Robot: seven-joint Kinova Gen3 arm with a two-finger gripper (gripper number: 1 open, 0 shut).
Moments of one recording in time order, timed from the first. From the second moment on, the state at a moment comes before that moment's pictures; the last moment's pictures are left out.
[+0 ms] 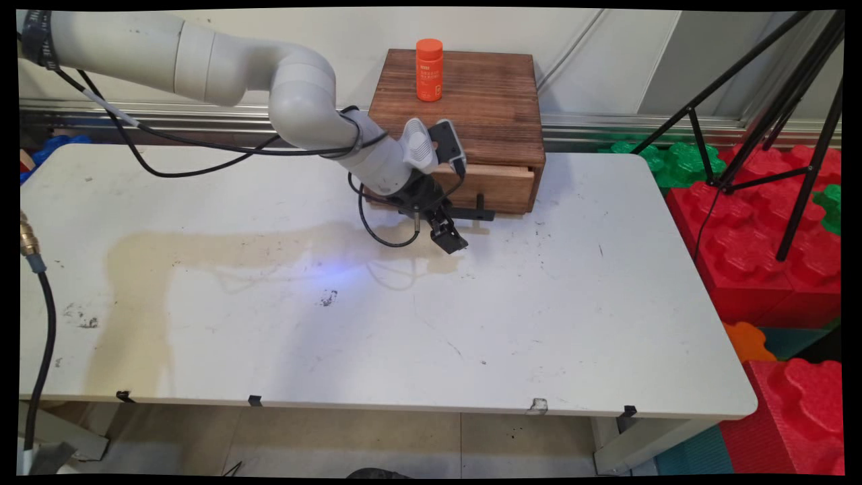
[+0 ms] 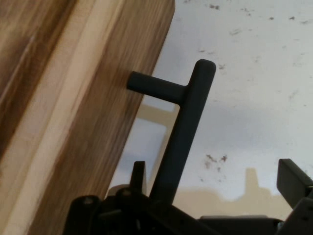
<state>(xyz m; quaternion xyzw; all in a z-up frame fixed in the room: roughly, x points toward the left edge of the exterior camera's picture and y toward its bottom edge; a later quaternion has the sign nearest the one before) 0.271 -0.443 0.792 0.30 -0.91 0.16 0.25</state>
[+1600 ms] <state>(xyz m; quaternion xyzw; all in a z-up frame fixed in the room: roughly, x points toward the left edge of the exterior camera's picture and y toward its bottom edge) 0.240 -0.371 0.809 0.32 -0.91 0.12 0.22</state>
